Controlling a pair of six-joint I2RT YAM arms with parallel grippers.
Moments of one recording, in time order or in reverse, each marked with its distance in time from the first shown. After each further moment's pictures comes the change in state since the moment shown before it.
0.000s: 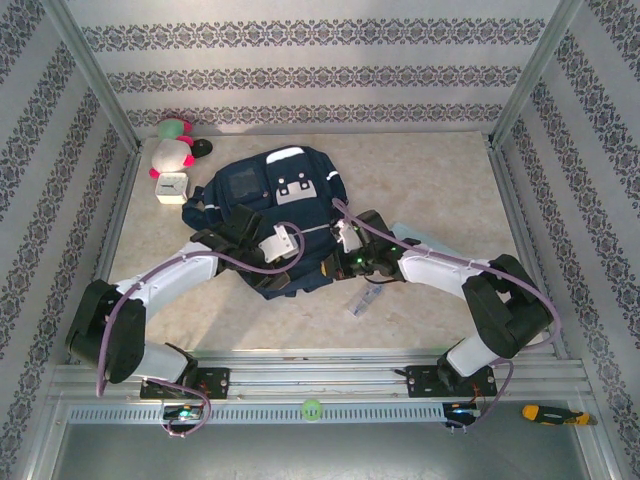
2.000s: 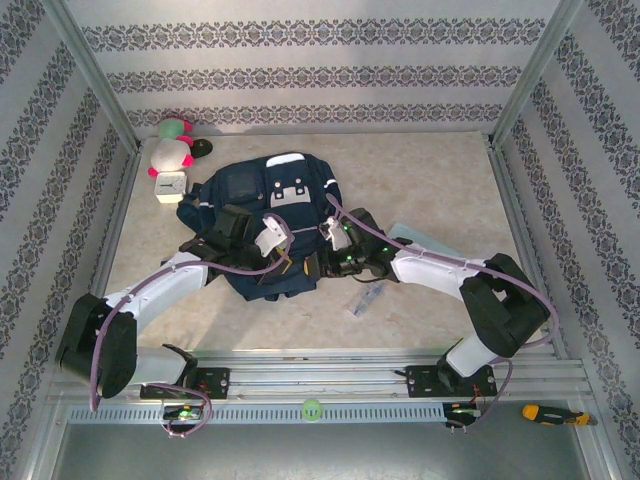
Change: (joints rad) left arm 0.065 -0.089 -0.097 0.200 0.196 -0.183; right arm 0.062 0.018 0.051 0.060 -0.054 0.155
